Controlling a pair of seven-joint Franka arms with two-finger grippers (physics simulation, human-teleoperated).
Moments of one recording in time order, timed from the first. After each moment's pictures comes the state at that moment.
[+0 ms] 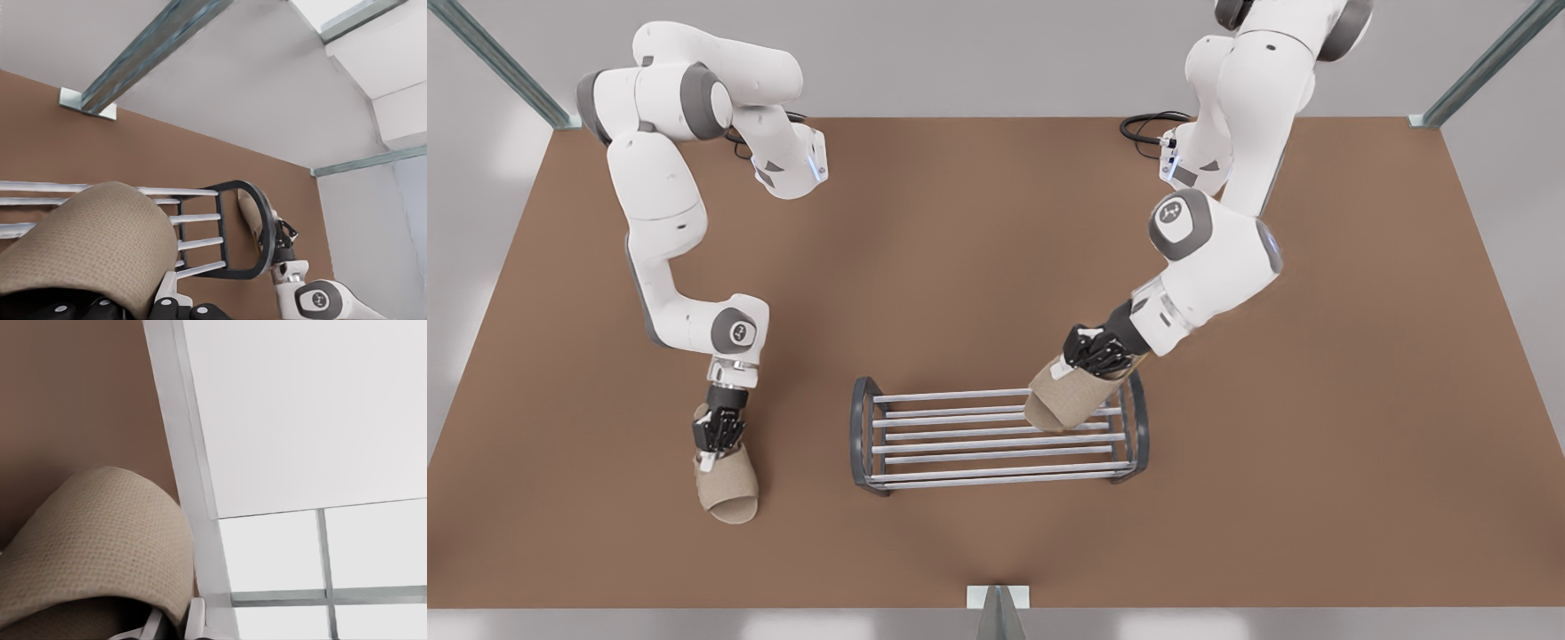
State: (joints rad) left arm -0.52 0.32 0.00 -1.65 -0.88 2.51 -0.03; right arm 0.00 0.66 0.00 -1.97 -2.90 2.29 1.59
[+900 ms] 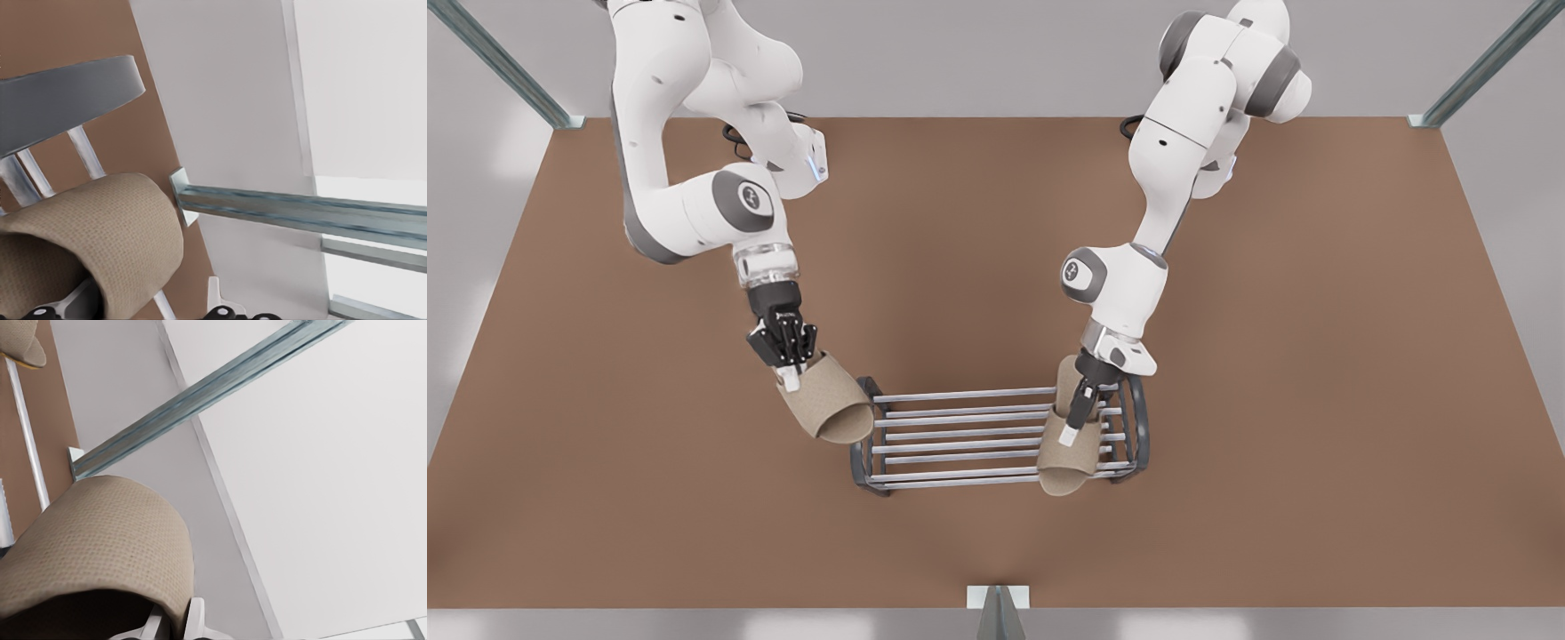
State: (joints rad) left arm -0.70 0.60 0.07 -1.70 -1.04 3.31 -0.71; right arm 0.28 0.09 0.04 -1.92 -2.84 3.04 1.74
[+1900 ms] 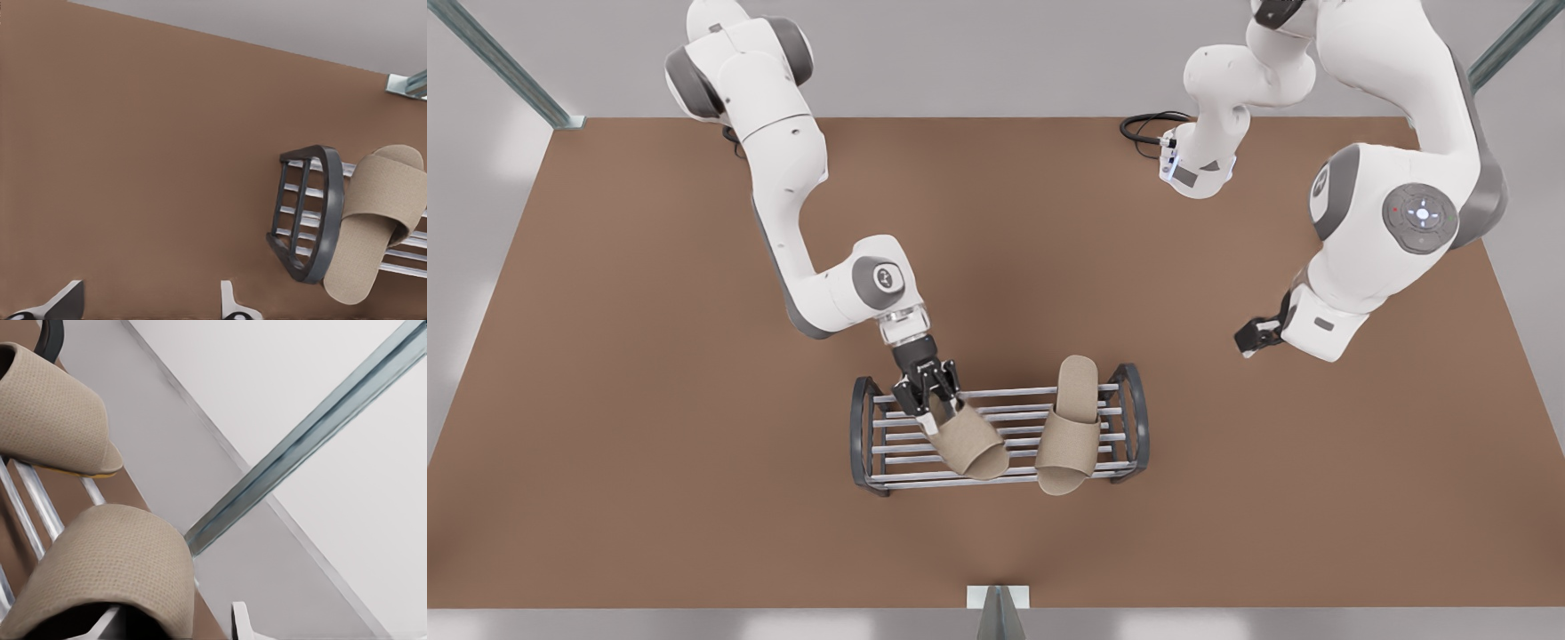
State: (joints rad) left arm -0.09 0.23 -0.11 -1.42 0.06 1.63 -0.41; right arm 0.61 0.59 -0.10 -1.55 -2.45 2.95 1.80
